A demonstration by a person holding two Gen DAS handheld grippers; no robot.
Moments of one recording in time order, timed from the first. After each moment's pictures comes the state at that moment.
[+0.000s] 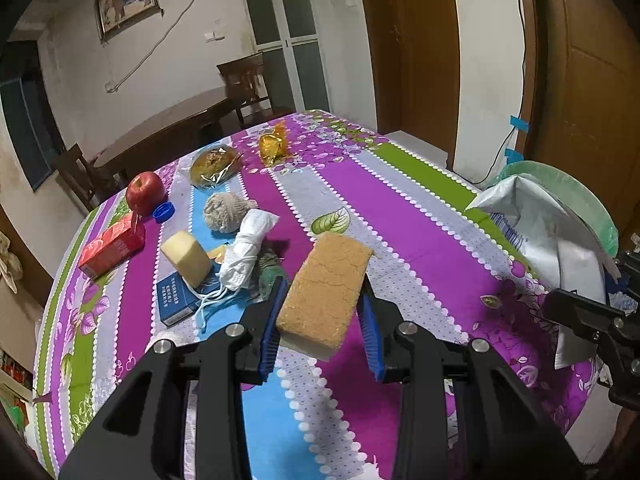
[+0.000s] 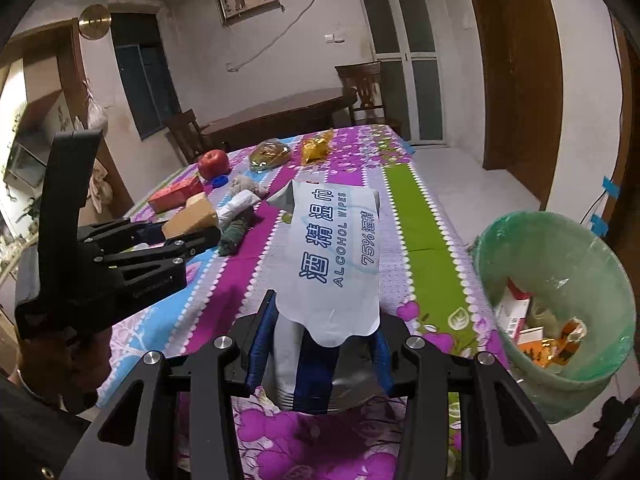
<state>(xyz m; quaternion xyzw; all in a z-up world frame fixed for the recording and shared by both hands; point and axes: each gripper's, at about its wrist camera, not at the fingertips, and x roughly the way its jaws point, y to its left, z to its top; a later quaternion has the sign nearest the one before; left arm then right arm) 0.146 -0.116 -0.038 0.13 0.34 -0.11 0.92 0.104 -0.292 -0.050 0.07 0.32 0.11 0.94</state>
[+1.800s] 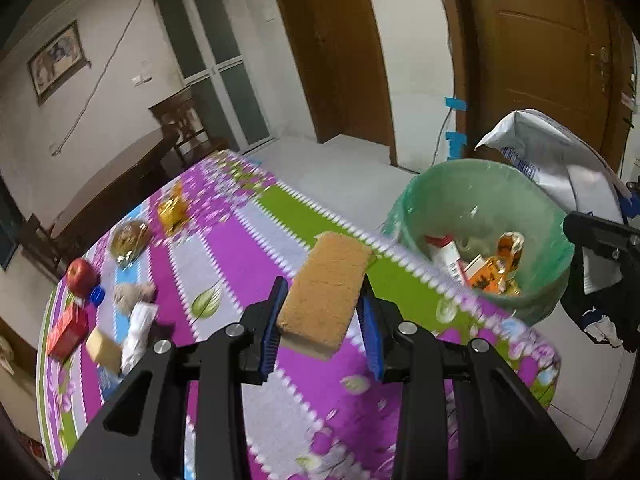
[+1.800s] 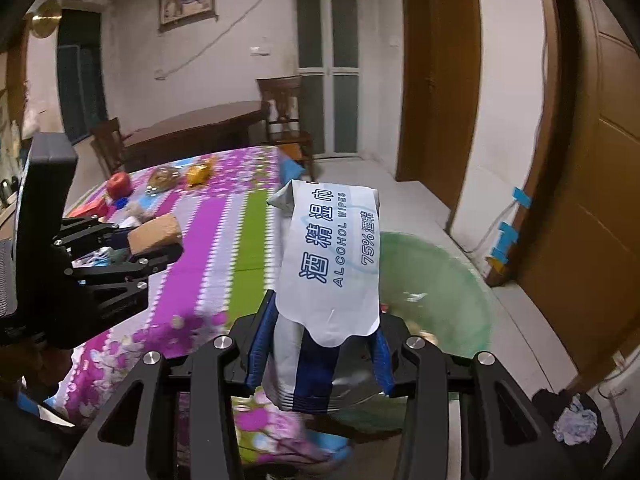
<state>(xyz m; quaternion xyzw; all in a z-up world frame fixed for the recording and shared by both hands) 0.147 -0.249 -0.025 0.21 0.32 -0.21 0.90 0.073 -0.420 -0.012 0.04 0.32 -0.05 0.95</state>
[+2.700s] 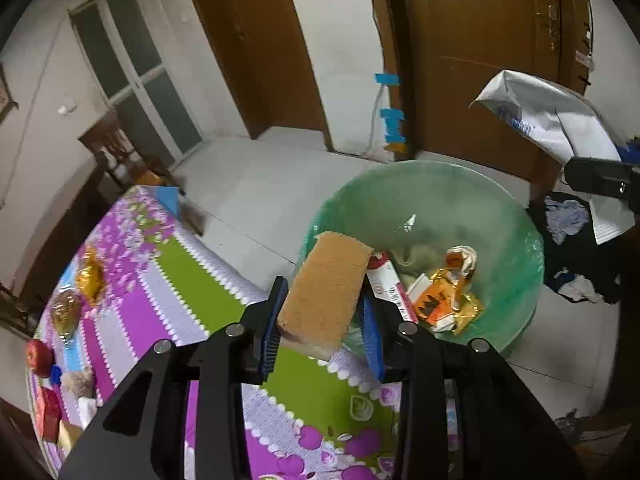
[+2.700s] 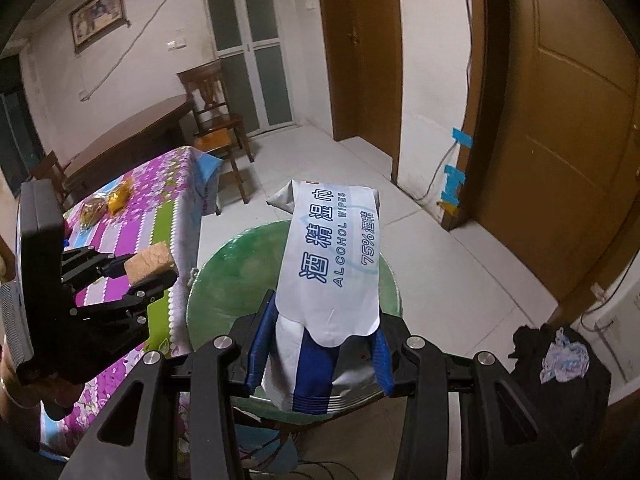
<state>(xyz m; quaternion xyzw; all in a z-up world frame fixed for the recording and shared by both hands) 0.180 -0.353 -0.037 0.26 0.35 -0.32 0.84 0.080 -0.532 -0.005 0.13 0.37 -0.15 0.91</state>
